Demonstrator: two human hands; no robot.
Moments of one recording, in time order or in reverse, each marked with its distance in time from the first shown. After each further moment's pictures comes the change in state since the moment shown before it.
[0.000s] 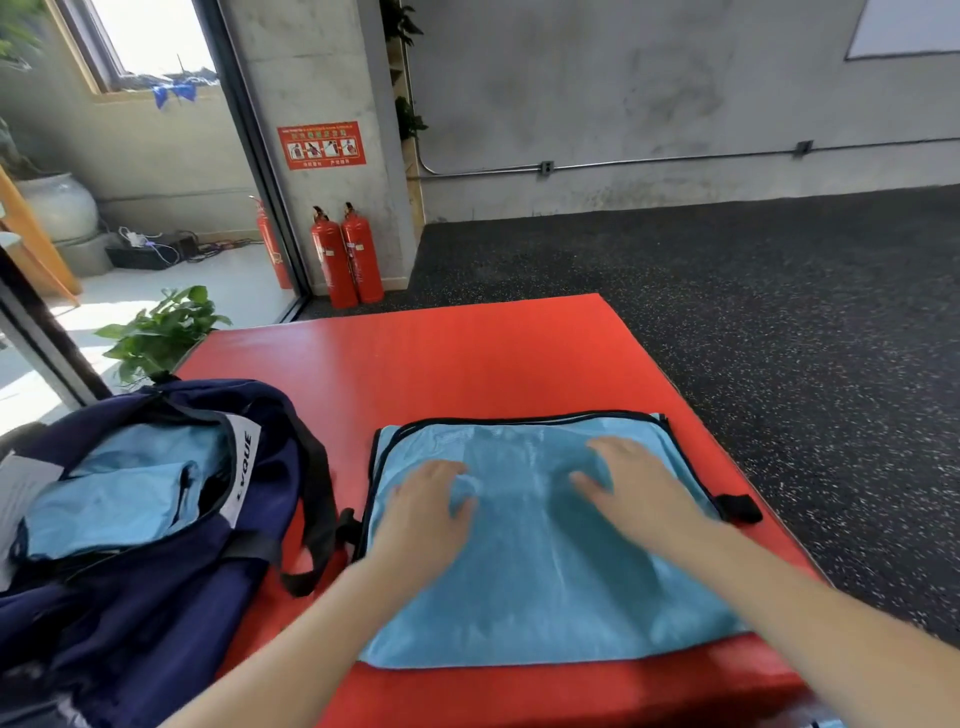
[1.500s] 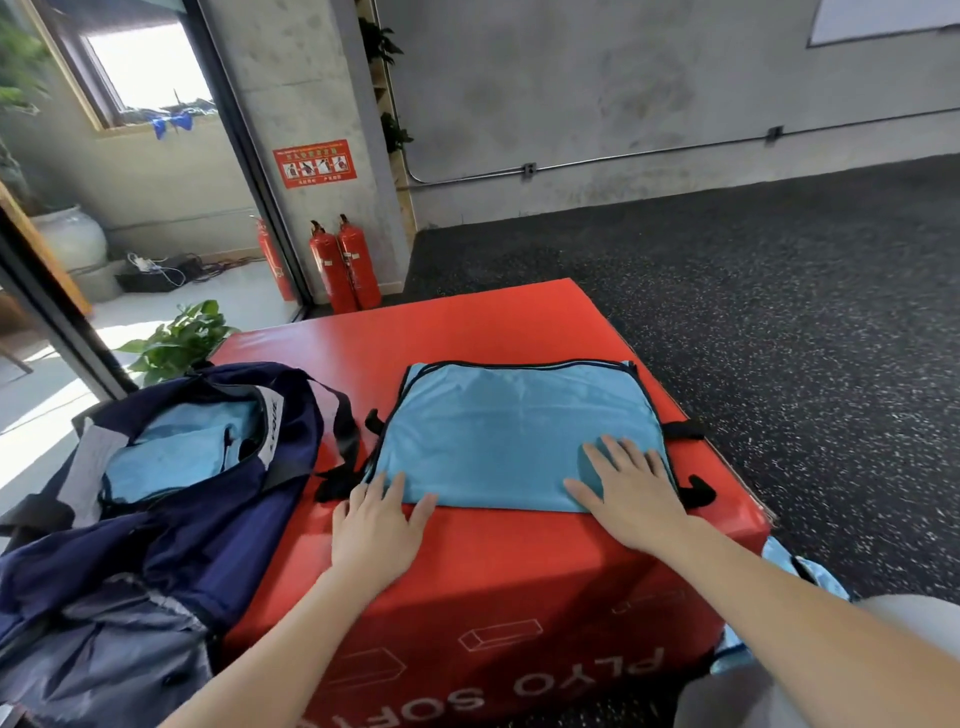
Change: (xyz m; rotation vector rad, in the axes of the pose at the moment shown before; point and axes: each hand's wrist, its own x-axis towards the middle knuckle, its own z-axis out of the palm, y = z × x) left_hand -0.098 -0.032 0.005 0.461 0.049 -0.157; right_hand -0.111 0.014 0.011 -0.172 -0.144 0.103
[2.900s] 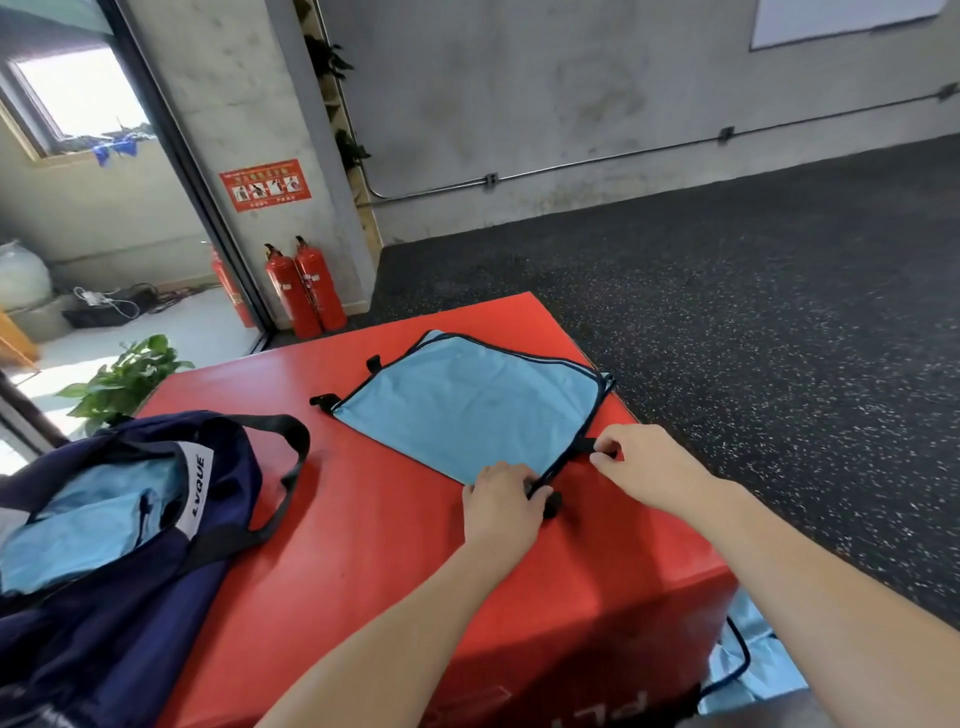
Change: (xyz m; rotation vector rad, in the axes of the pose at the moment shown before) left_hand 0.054 0.201 0.017 -0.412 -0.022 0.229; right_hand 0.044 0.070 -0.063 0.328 0.156 0.050
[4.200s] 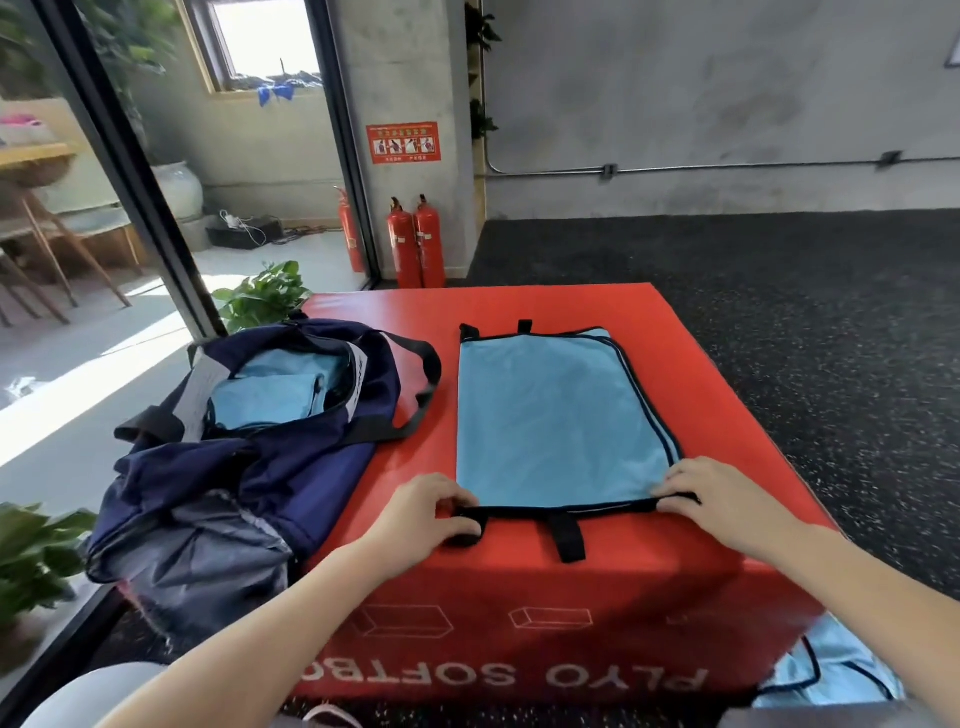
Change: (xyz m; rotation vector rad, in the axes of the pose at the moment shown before) left_hand -0.132 -0.196 -0.122 -0.156 -0.058 0.021; right_hand -0.039 -0.023 0.050 -0.186 -0.202 -0.473
